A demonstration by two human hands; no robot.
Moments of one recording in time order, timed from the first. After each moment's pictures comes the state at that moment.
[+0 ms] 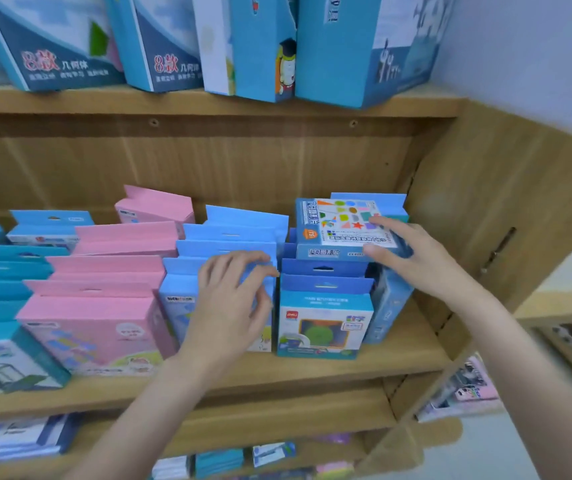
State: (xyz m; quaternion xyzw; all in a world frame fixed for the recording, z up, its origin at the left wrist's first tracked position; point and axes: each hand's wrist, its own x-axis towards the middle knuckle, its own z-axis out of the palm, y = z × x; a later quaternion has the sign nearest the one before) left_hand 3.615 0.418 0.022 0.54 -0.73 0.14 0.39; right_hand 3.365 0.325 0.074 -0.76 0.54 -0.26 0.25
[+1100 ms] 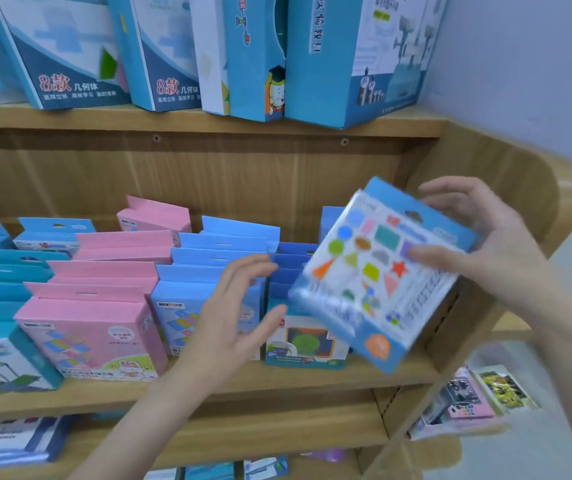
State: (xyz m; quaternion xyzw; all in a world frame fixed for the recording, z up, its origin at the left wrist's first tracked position) left_hand 3.593 0.442 0.039 0.49 -0.72 -0.10 0.49; right_hand 3.327 0.380 0.145 -0.77 0.36 -0.44 0.29
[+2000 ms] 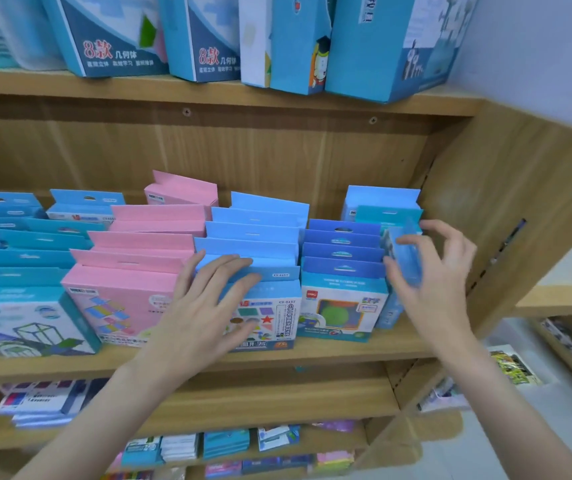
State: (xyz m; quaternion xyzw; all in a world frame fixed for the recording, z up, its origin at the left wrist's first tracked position) left_hand 3.669 0.471 0.010 0.52 -0.78 0.23 0.24; right_hand 3.387 0.388 0.036 -0.73 0.52 -0.44 -0.05
